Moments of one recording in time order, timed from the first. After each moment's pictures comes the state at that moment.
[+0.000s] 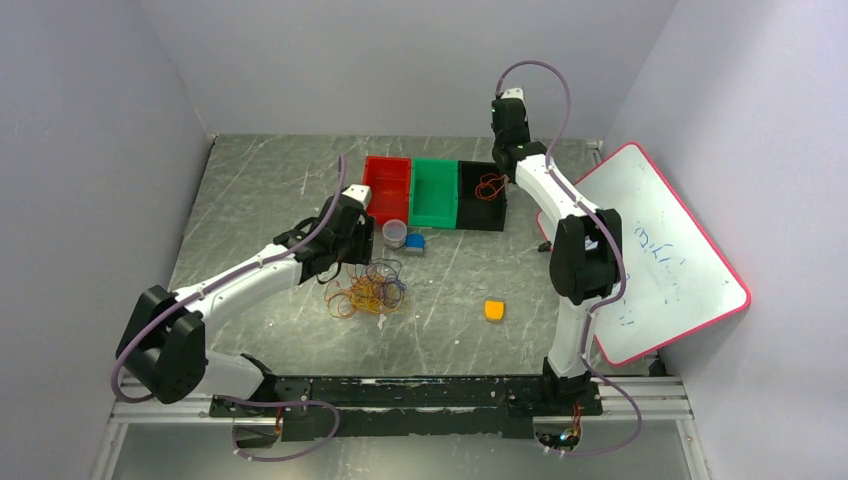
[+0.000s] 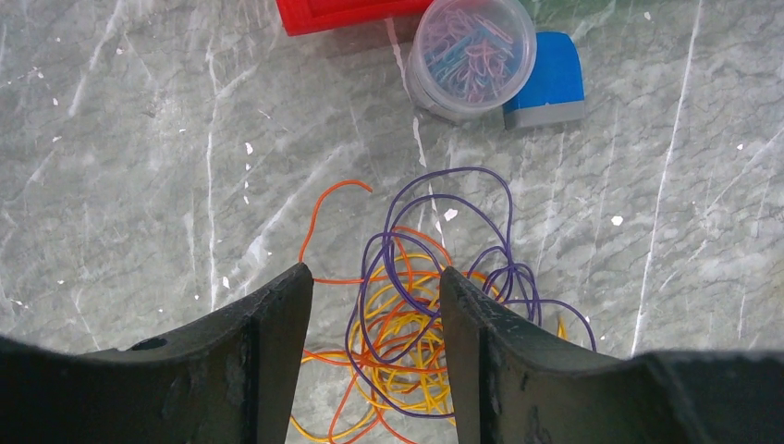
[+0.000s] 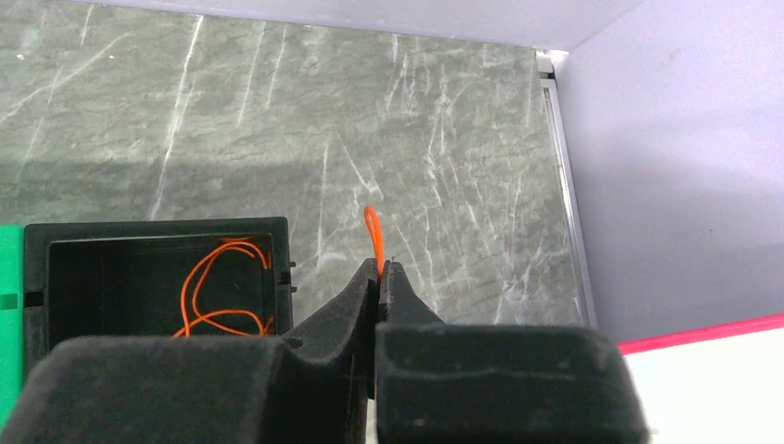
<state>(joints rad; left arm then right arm) -0.64 1.37 0.91 -0.32 -0.22 -0.35 0.26 1.98 1.69 -0.28 0.54 -0.13</state>
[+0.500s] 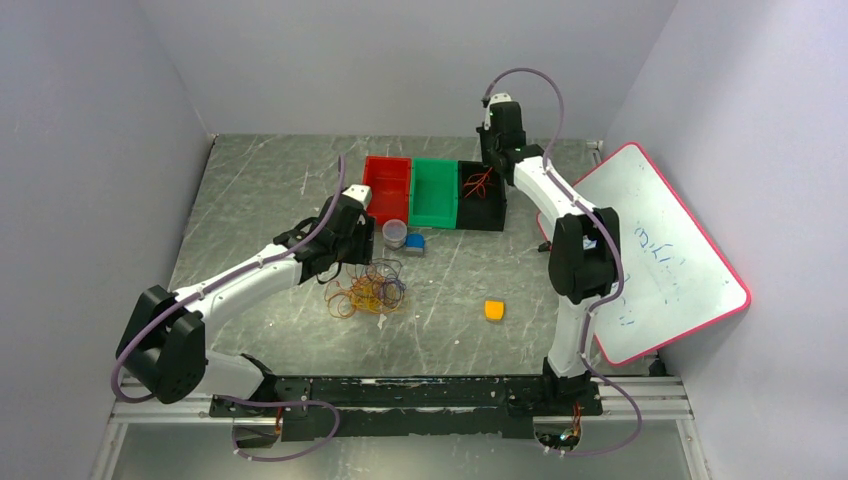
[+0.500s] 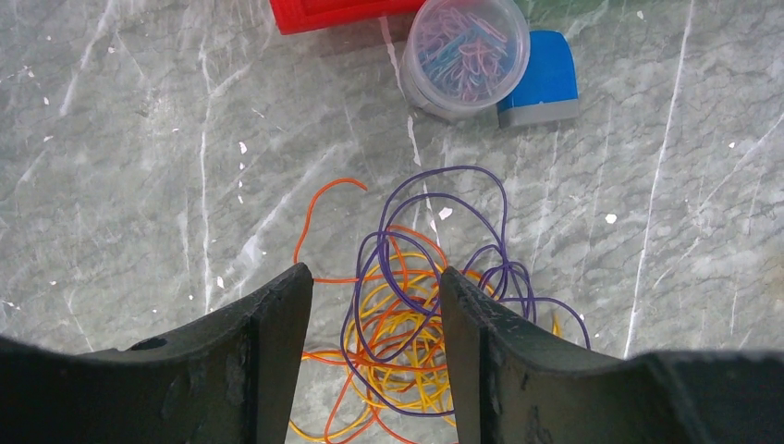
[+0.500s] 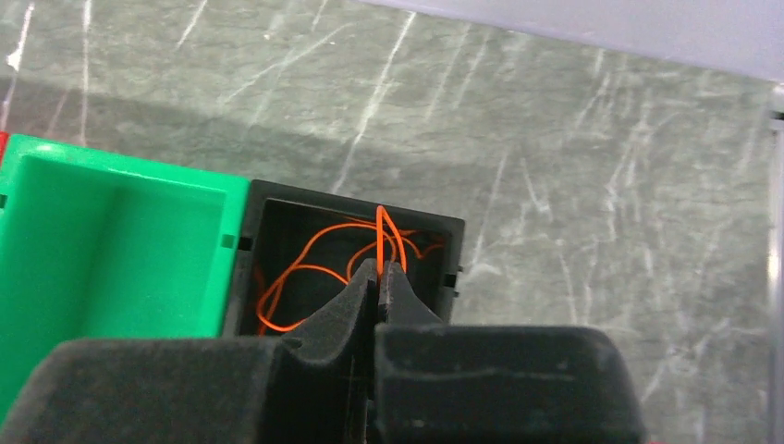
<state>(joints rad) -0.64 1.37 0.91 -0.32 -0.21 -0.35 0.26 1.99 1.67 -0.26 0.20 -0.05</state>
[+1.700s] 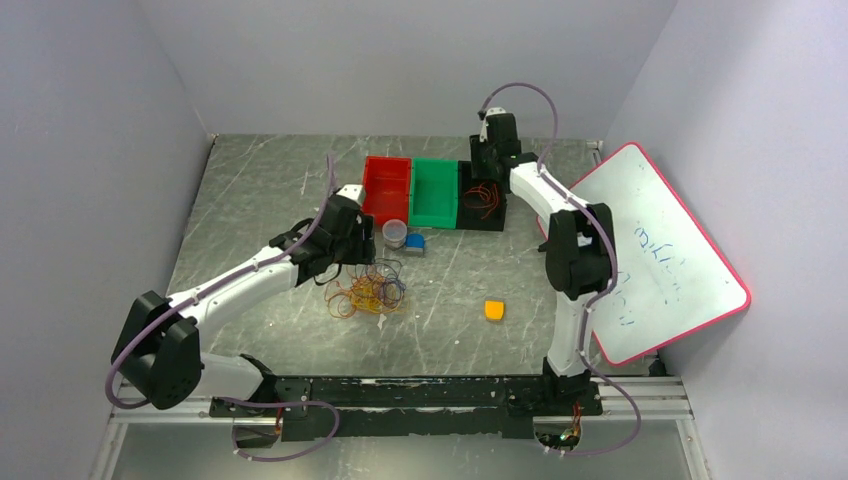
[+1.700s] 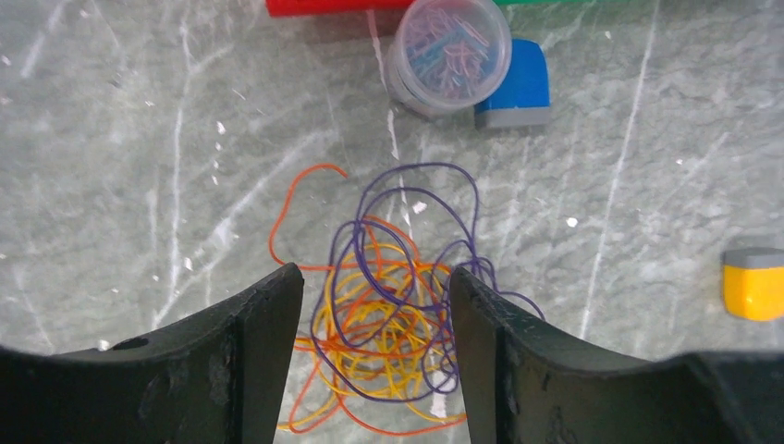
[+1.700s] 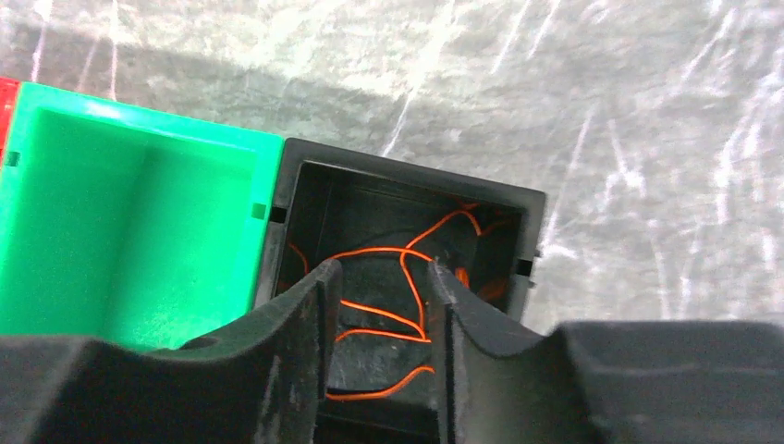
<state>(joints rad) -0.64 1.35 0.91 -0.33 -0.21 -0.44 0.26 2.06 1.62 -0.24 0.08 0.04</state>
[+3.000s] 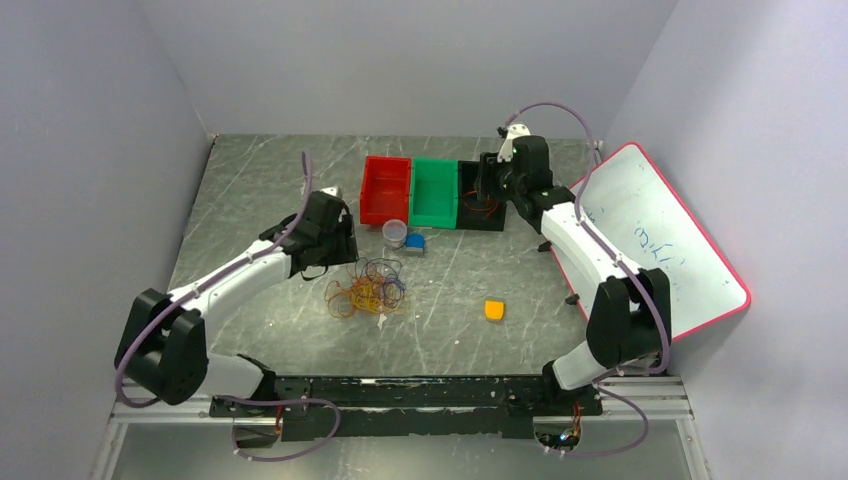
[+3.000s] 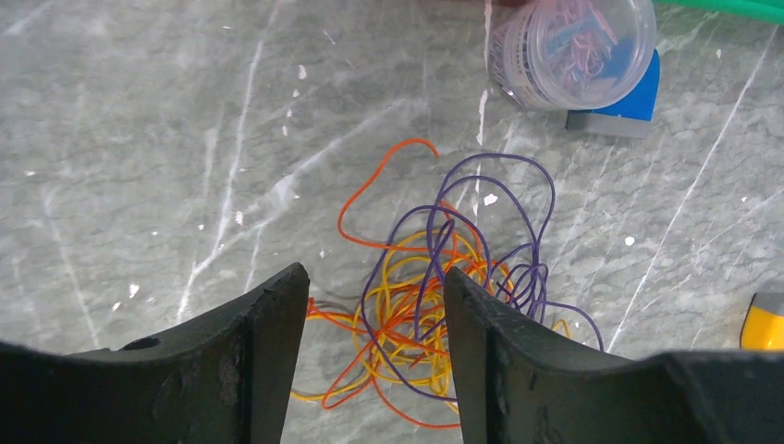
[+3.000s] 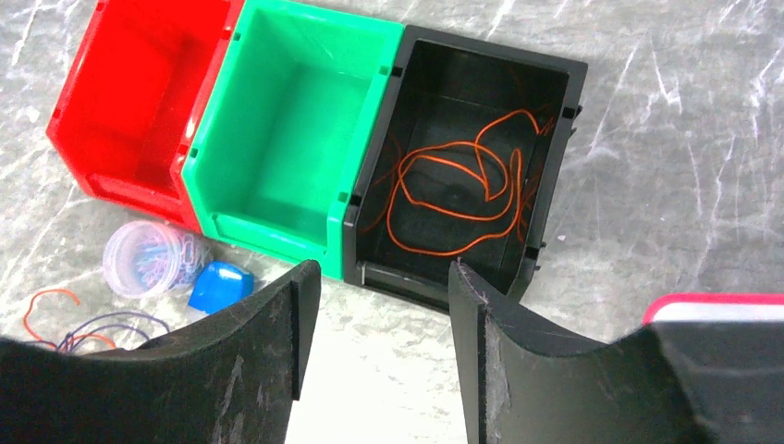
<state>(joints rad) -0.51 1.38 0.89 -0.41 -0.13 -0.56 0.27 1.55 1.21 -0.19 -0.05 0.11</state>
